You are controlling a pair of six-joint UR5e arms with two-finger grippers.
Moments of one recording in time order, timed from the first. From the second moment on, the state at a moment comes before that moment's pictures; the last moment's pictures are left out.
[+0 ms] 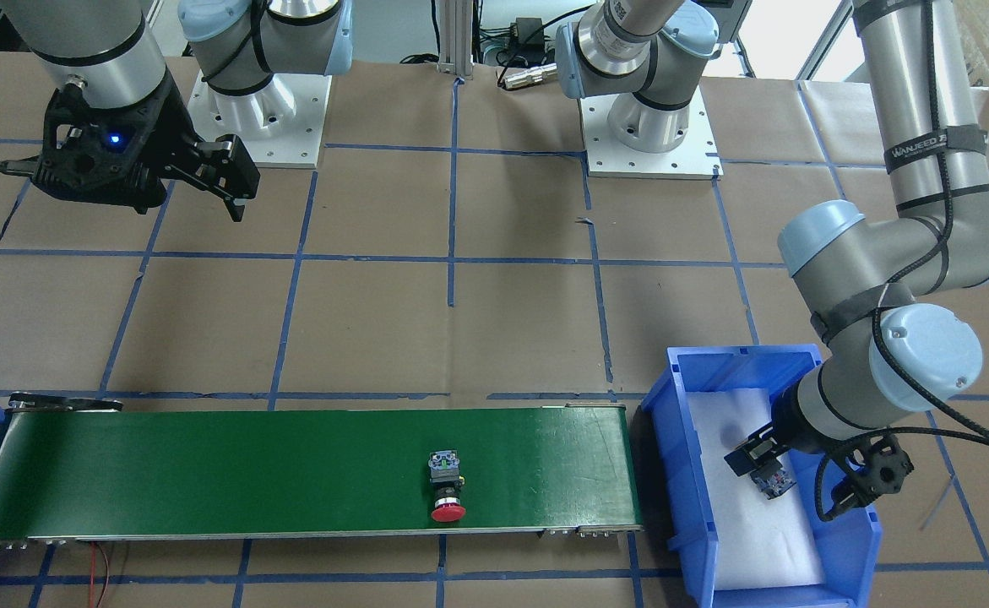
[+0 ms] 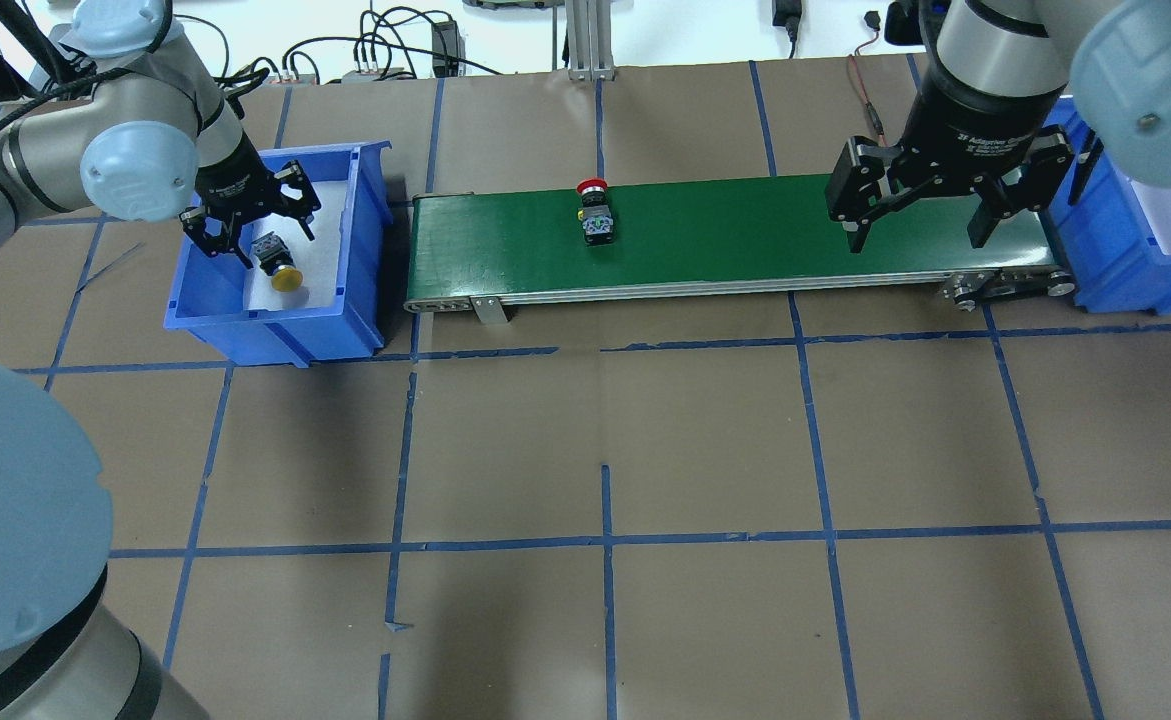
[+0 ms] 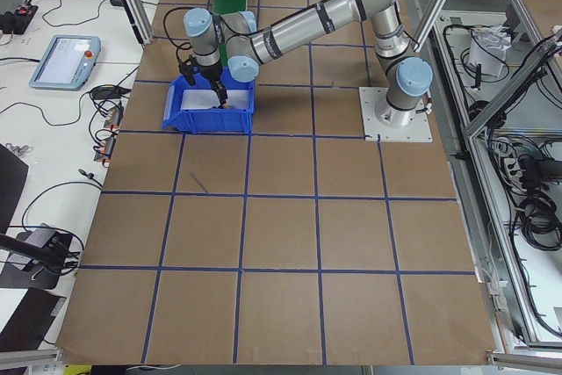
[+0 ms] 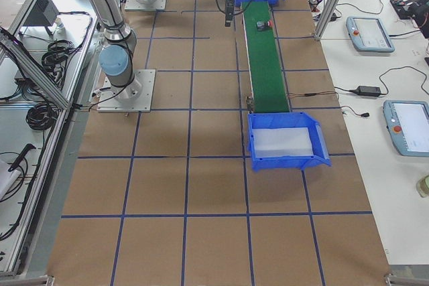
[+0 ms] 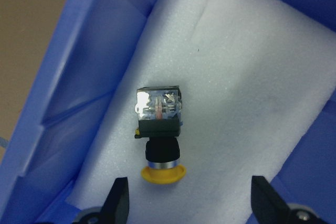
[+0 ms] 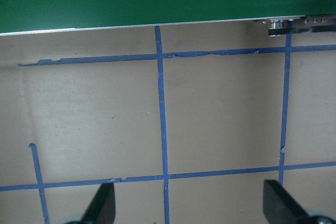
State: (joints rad) left arm -1.36 -2.08 -1.52 -1.16 1.61 -0.32; right arm 1.57 -1.57 1.57 -1.53 -1.62 0.04
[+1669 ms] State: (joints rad) left arm -1.36 -2.12 -1.56 -1.09 1.61 -0.29; right arm 1.57 -1.57 1.59 -1.54 -1.62 0.04
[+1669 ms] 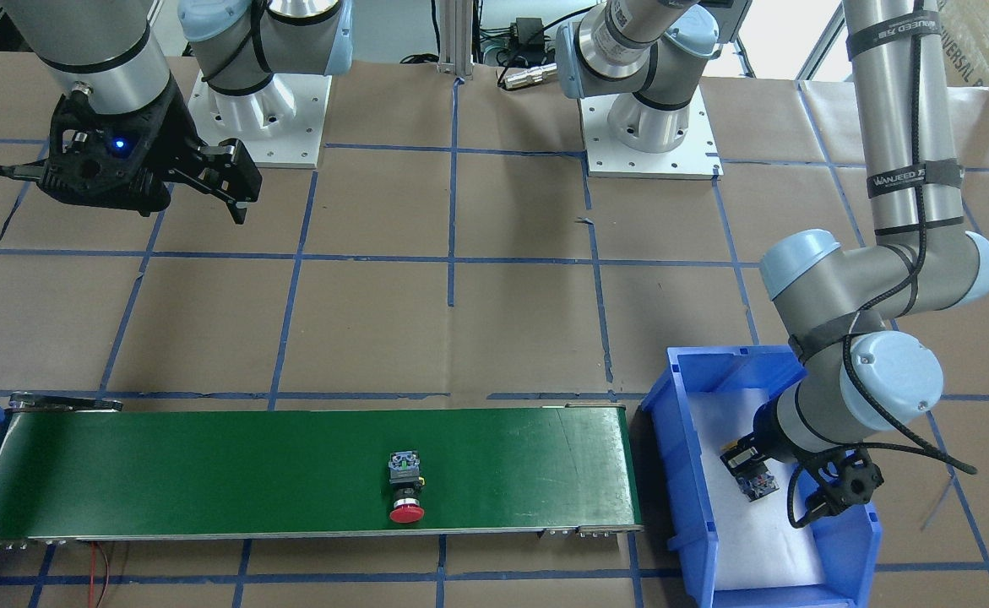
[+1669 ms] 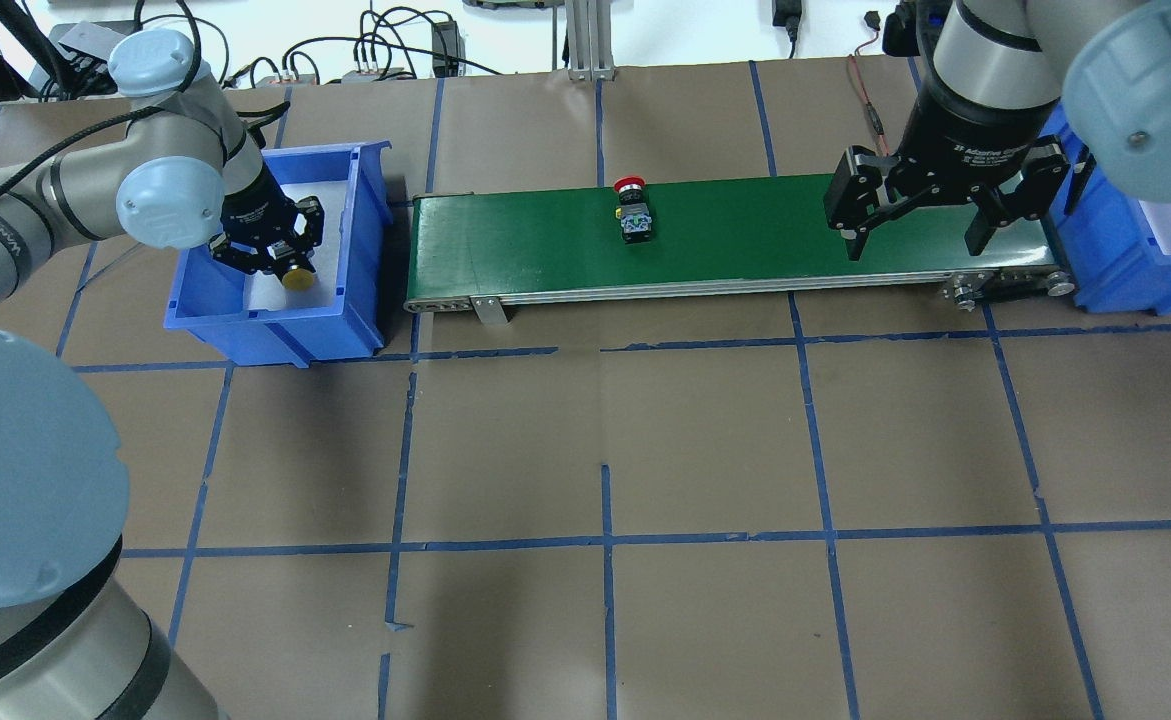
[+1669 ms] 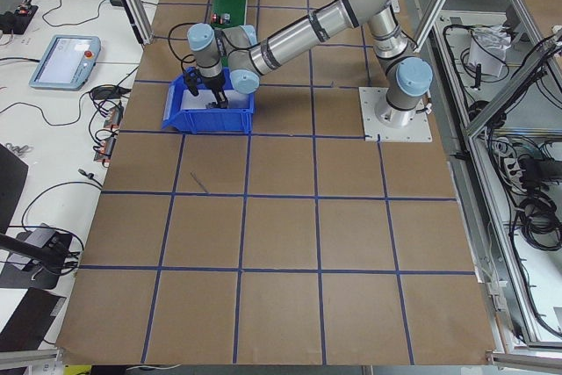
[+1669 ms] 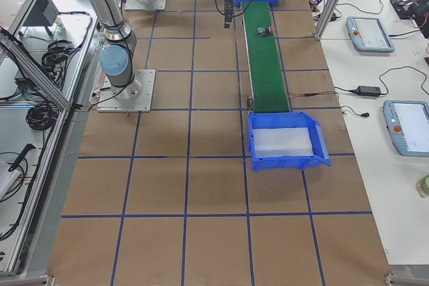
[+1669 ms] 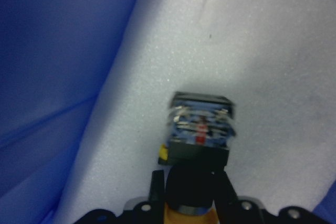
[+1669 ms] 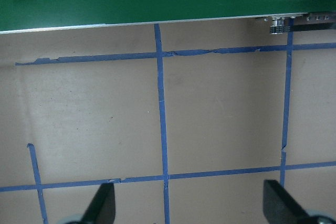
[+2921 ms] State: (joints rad) left arm -1.43 -1.90 -1.45 -1.31 1.60 -0.33; right arm 1.59 -1.28 1.56 -1.95 -1.58 0.02
